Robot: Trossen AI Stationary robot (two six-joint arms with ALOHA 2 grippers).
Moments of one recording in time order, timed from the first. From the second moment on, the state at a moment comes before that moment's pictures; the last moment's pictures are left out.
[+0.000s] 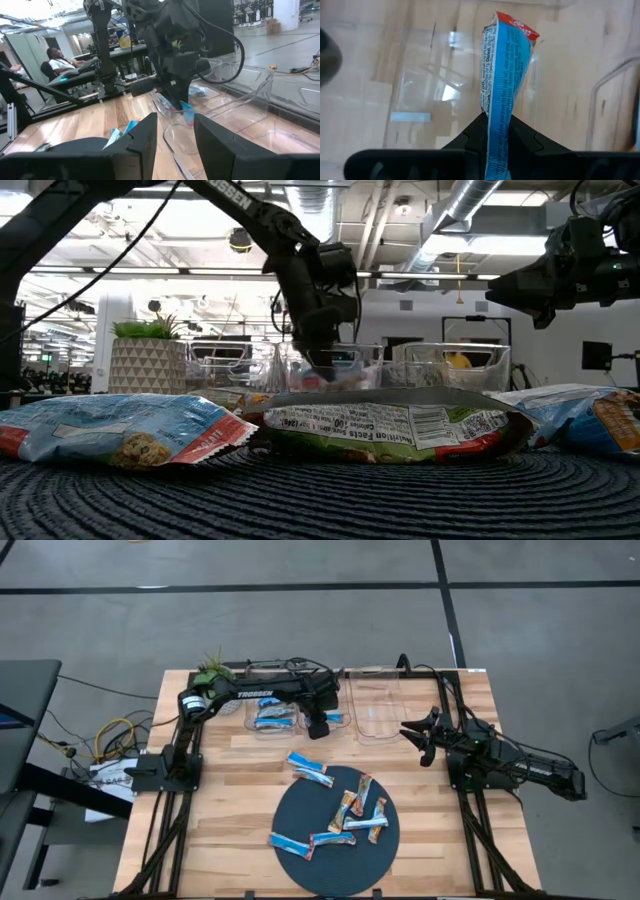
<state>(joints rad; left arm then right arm) 0.39 2.10 1.64 -0.70 0.10 0.20 -0.32 0.04 0.01 0.01 -0.05 0.18</state>
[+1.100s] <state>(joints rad) 0.39 2.11 1.67 -0.73 0.08 0.20 -0.32 0.04 0.01 0.01 -0.05 0.18</state>
